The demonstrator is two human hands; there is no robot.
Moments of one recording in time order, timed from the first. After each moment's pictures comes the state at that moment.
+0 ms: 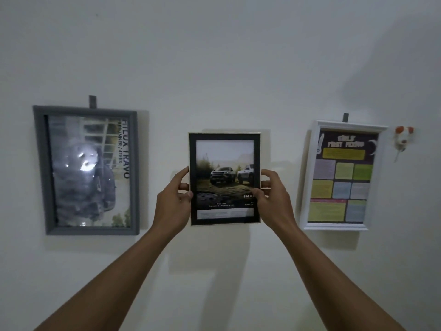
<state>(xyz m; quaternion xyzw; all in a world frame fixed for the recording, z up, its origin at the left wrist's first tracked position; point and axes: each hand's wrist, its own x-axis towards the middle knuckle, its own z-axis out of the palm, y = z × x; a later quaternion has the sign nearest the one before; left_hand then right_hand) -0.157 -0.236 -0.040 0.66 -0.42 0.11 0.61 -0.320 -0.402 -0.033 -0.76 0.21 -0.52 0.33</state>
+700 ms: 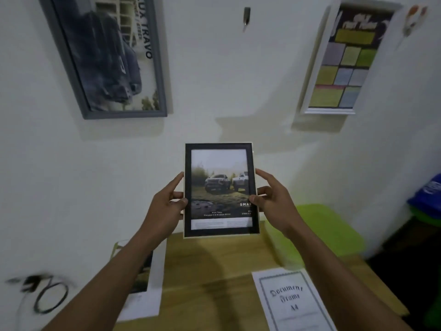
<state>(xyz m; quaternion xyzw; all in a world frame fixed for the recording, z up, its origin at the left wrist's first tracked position) -0.218 -0.033 -0.237 0.70 -0.37 -0.20 0.57 -0.416 -0.213 -0.241 -0.75 0.28 -0.33 0.50</state>
